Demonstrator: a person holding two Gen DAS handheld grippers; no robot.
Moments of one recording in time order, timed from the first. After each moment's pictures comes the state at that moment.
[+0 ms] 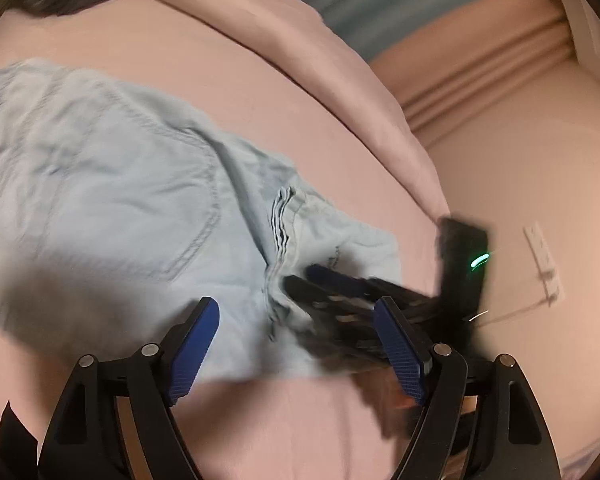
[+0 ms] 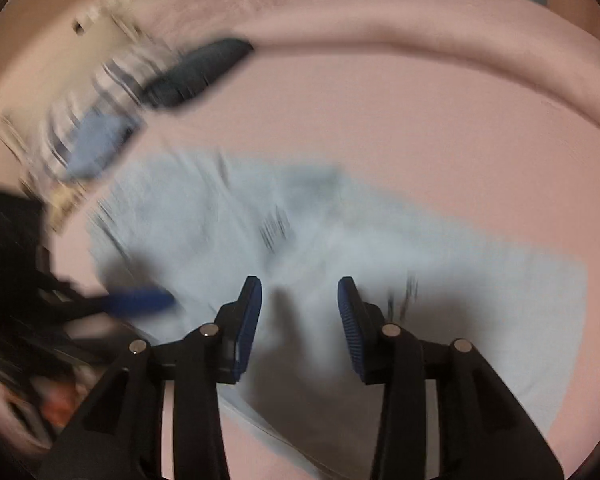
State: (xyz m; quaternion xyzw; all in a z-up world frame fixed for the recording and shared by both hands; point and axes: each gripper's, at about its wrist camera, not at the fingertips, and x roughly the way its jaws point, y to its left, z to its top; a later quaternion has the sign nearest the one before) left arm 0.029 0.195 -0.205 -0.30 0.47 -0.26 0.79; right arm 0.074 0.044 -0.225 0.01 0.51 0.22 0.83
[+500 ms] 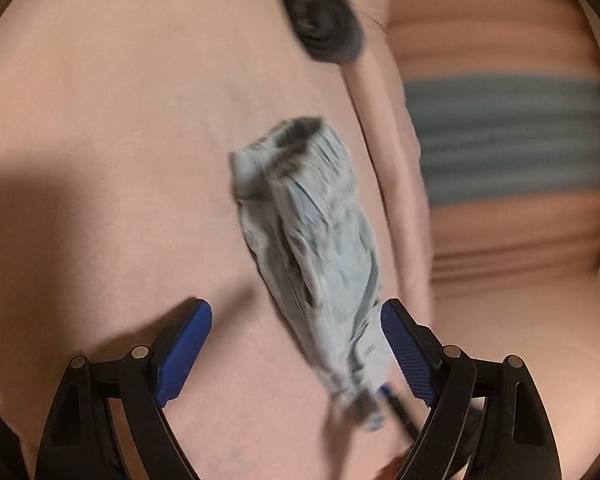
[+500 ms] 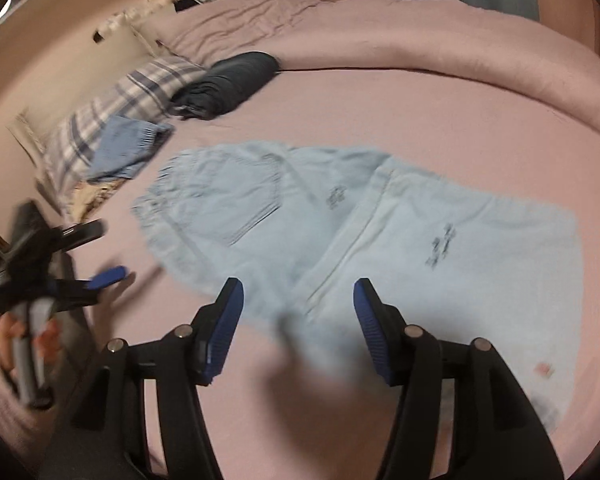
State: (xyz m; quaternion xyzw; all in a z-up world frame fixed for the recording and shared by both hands) left arm -0.042 0.385 -0.252 -0.56 0.39 -0.09 0.72; right arm 0.000 0.076 -0.194 0.05 0.45 0.24 0.86
